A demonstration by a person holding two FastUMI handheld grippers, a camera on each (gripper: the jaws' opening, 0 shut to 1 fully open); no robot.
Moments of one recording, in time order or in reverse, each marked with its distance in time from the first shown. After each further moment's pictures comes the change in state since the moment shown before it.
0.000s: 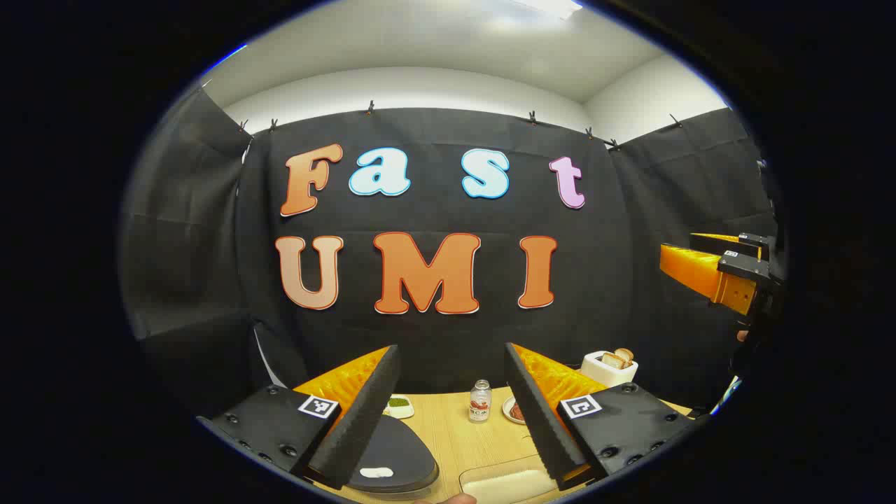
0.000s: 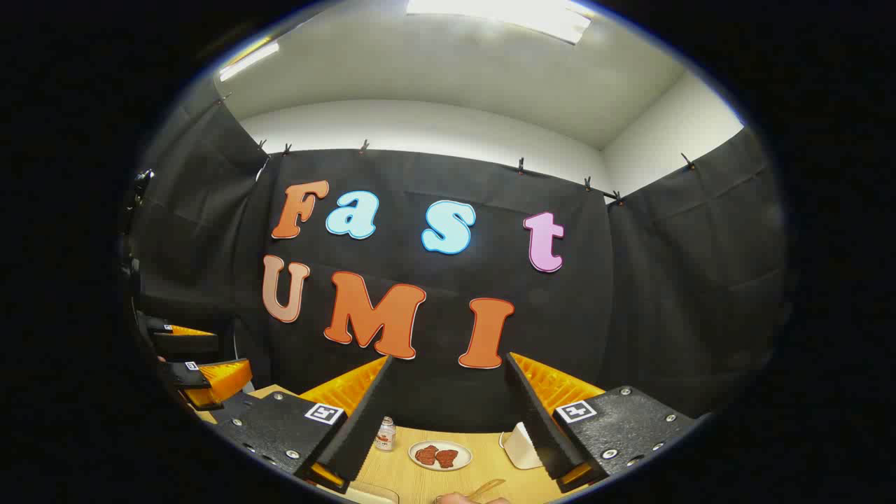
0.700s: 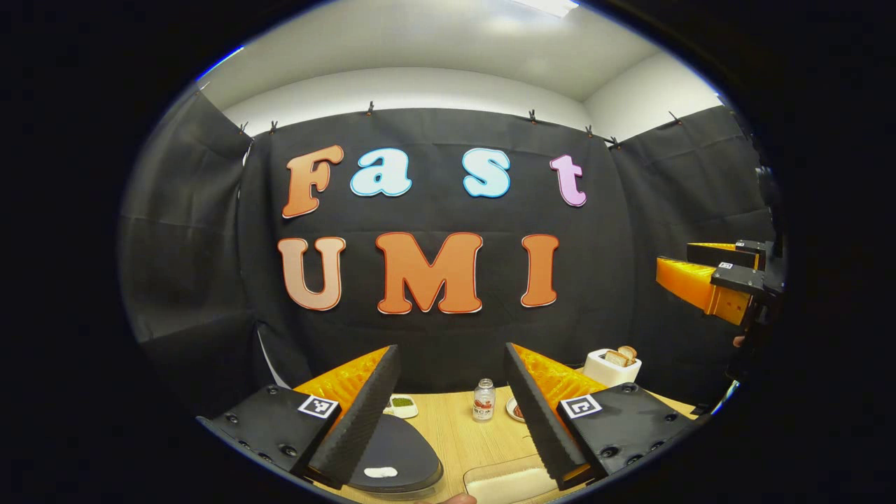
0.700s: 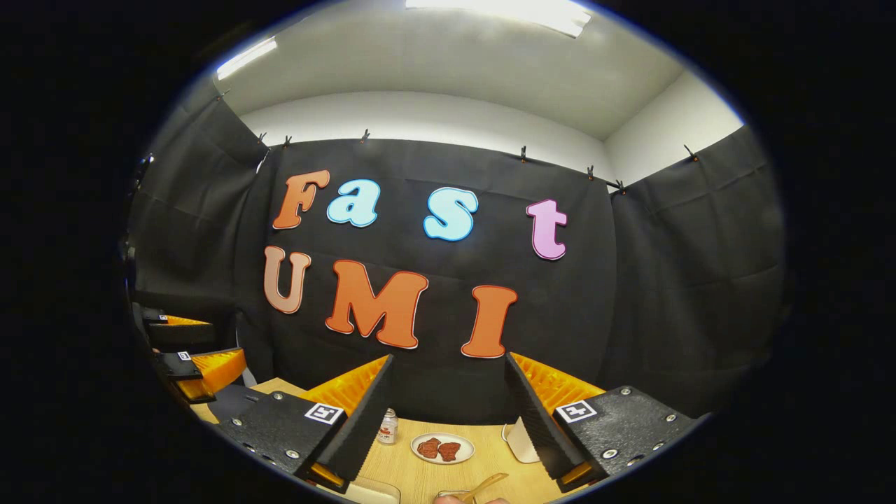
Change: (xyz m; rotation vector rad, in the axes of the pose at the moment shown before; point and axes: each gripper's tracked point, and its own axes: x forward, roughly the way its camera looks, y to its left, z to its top) left arm -0.003 0.005 0.004 0.016 -0.011 0.010; right arm 0.002 0.001 -0.016 0.005 0.049 0.010
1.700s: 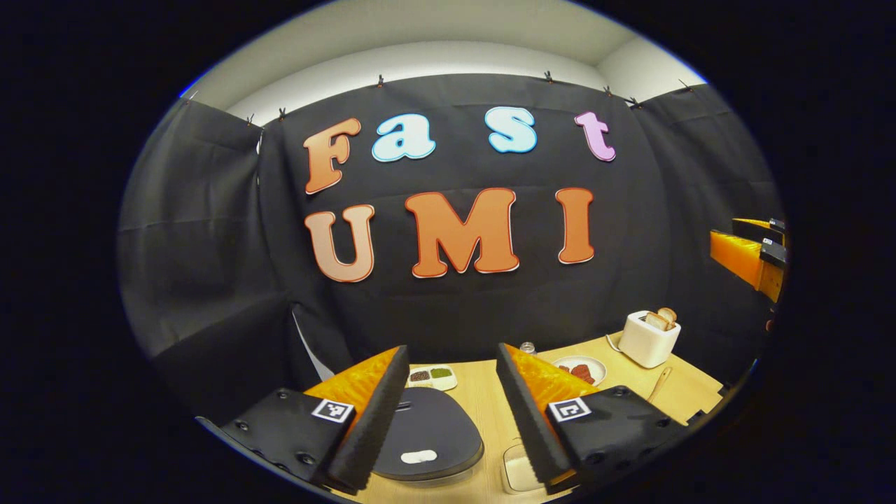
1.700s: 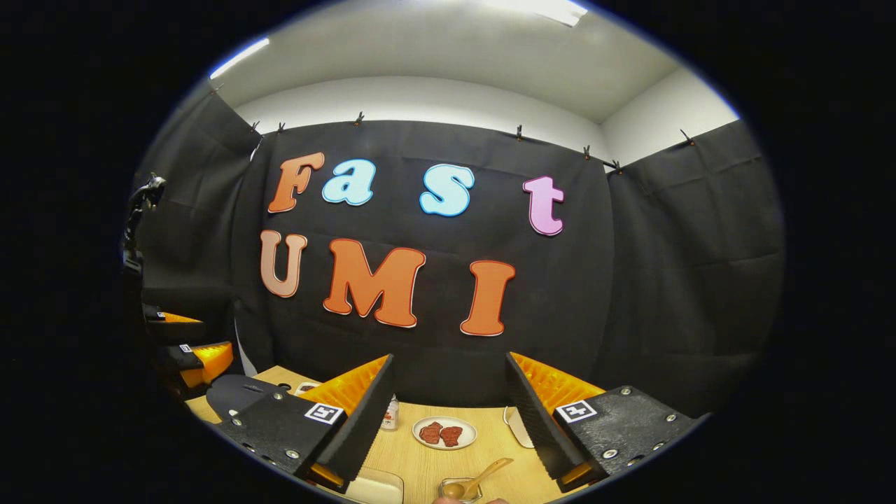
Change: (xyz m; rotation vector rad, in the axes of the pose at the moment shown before) left arm 0.008 0.052 -0.059 0.067 0.211 0.148; right arm -0.006 0.005 -0.035 0.003 0.097 -0.011
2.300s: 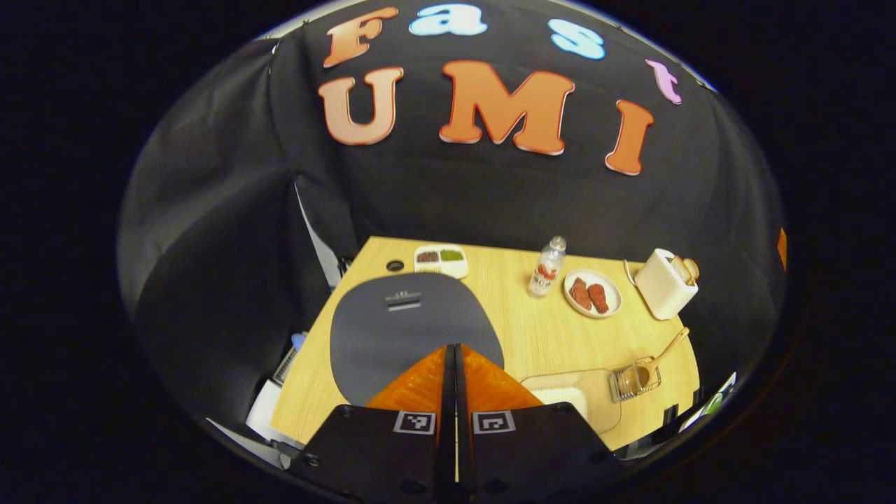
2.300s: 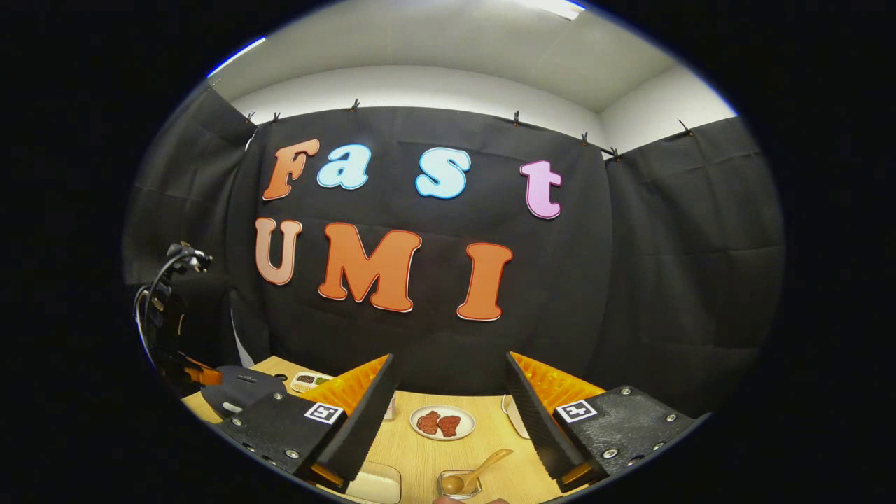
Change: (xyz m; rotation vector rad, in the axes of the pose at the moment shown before) left arm 0.030 0.042 -0.152 -0.188 0.633 0.030; right arm 0.006 -0.005 -0.026 0.001 0.062 -0.018
